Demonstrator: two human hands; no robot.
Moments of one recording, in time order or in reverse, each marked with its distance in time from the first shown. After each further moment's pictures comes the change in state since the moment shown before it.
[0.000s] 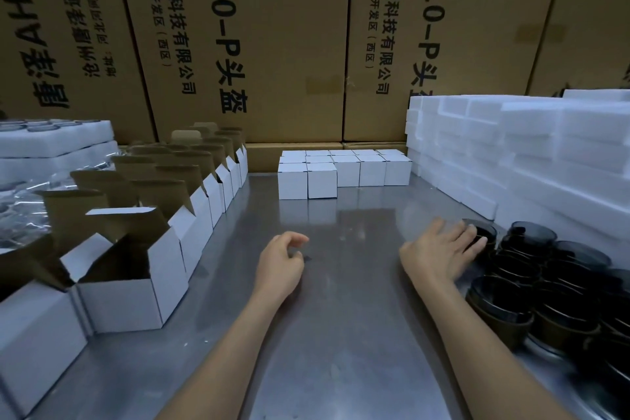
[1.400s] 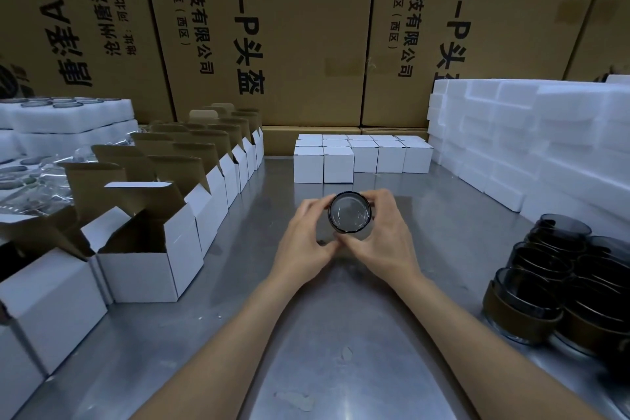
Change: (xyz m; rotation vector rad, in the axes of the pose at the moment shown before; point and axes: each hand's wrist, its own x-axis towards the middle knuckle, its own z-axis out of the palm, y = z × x) left_hand 0.001 0.001 0.005 0.001 -0.033 0.364; right_hand -0.043 -0.045 0.002 0.853 -0.007 -0.729
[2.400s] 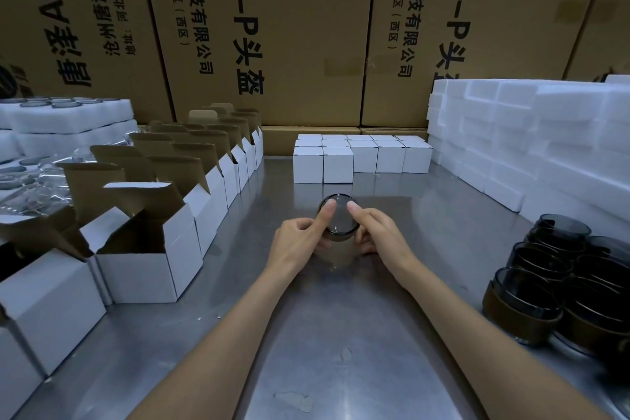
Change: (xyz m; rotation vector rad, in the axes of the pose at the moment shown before) left_hand 0.004 0.008 -0.010 -0.238 -0.019 -0.485; right_hand 0.011 0.002 0.002 0.643 -0.293 0.577
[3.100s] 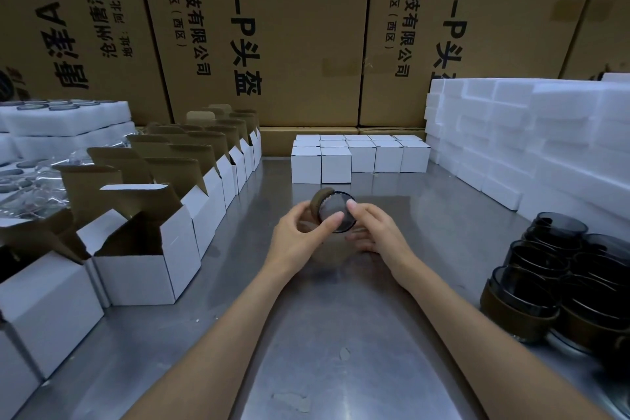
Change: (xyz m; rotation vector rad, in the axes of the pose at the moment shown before) left_hand -0.002 0.001 0.001 -0.104 0.036 0.184; right_hand -0.001 -0.006 -0.001 0.086 -0.002 0.022
